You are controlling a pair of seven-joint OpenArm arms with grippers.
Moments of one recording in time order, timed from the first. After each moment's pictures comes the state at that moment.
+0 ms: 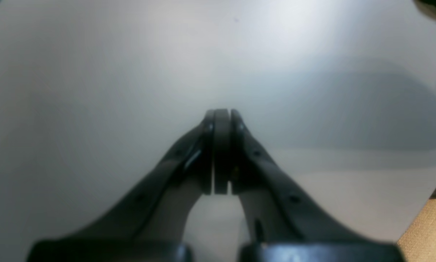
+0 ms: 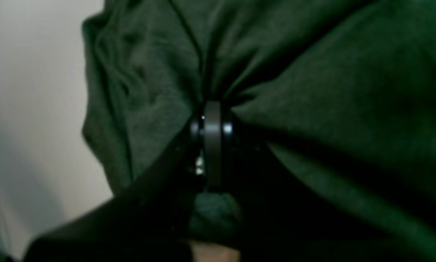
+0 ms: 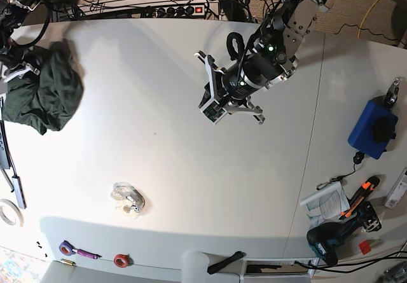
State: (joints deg) left arm 2.5 -8.0 29.5 111.7 -7.4 -14.1 50.7; right arm -5.1 30.5 53.2 67.3 48.3 38.8 -69.0
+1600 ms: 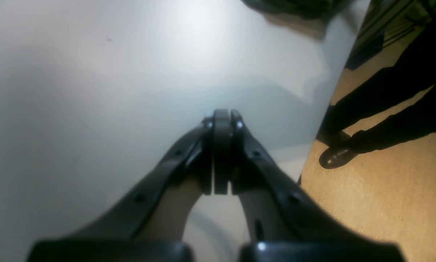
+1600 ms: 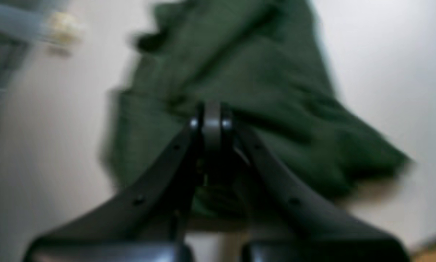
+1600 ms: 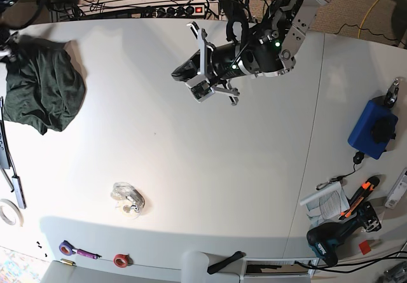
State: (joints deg) left arm 5.2 -7.9 29.5 111.6 -24.9 -27.4 51.1; right arm -10.5 27.1 69.2 68.6 50.6 39.6 -61.4
